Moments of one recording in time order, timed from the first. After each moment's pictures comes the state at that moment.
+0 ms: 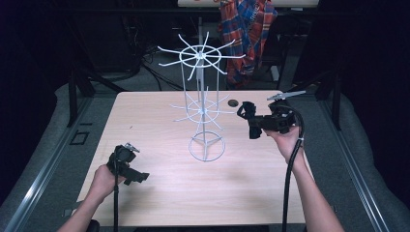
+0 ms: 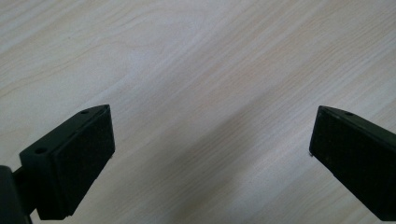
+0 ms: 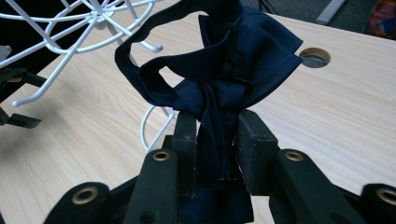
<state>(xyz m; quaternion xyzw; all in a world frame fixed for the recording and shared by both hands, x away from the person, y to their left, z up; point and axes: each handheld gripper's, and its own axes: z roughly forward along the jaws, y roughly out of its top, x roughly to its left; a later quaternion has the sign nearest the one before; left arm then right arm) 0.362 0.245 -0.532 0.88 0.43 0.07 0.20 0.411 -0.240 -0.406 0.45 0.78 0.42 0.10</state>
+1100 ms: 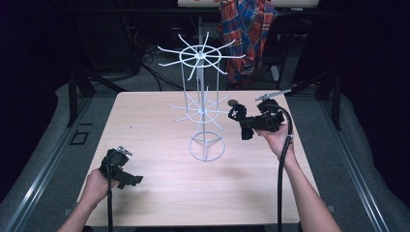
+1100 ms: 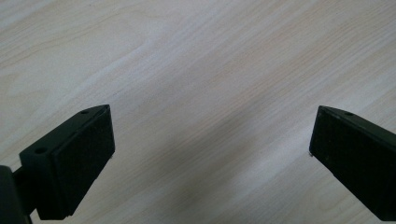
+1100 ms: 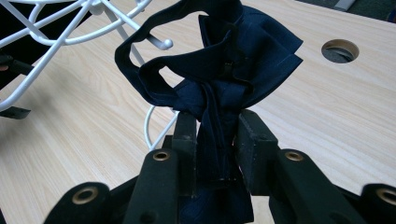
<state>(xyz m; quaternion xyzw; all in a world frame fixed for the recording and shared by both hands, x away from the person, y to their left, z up) 0.349 0.262 -0.531 0.87 0.45 0.08 0.20 0.428 -0.218 -0.419 0.44 0.80 0.40 0.08</state>
